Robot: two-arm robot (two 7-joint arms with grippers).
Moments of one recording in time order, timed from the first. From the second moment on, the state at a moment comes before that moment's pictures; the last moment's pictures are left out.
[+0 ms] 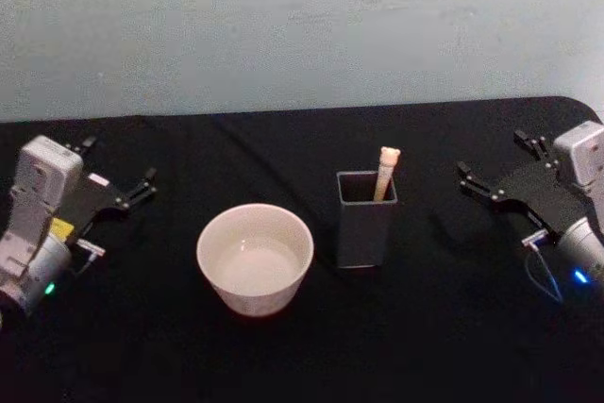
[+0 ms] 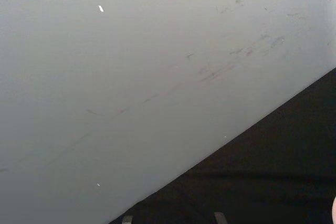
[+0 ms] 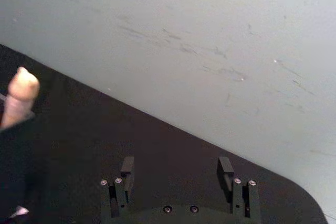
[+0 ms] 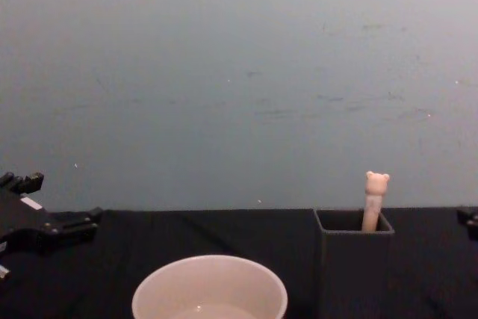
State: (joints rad) left arm -0.20 0.60 0.45 -1.41 -0.25 -0.12 0.03; right arm 0.18 0.61 -0.42 -1.43 0.29 -0.13 0.04
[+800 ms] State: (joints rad) left arm -0.20 0.60 0.45 -1.41 -0.25 -0.12 0.03; right arm 0.16 0.67 -0.35 -1.51 0.67 -0.04 0.57
